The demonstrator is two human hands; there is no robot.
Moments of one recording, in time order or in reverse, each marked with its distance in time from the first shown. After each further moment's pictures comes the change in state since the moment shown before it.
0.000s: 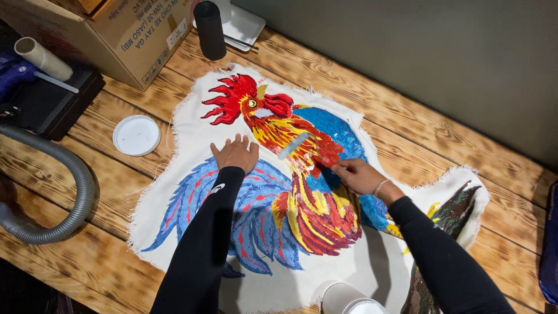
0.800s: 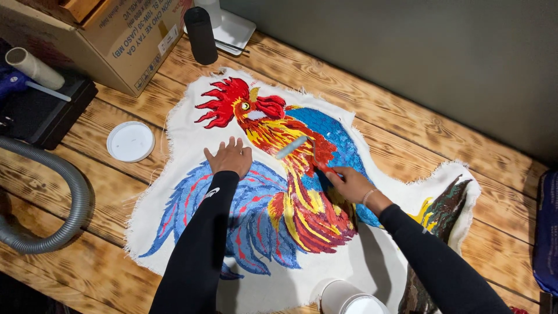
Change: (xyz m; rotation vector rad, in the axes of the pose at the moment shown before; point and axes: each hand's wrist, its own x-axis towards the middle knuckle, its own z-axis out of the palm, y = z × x) left_hand 0.000 -0.003 0.005 0.025 -0.028 -0.010; right_hand 0.007 0.045 0.030 -0.210 0.190 -0.121
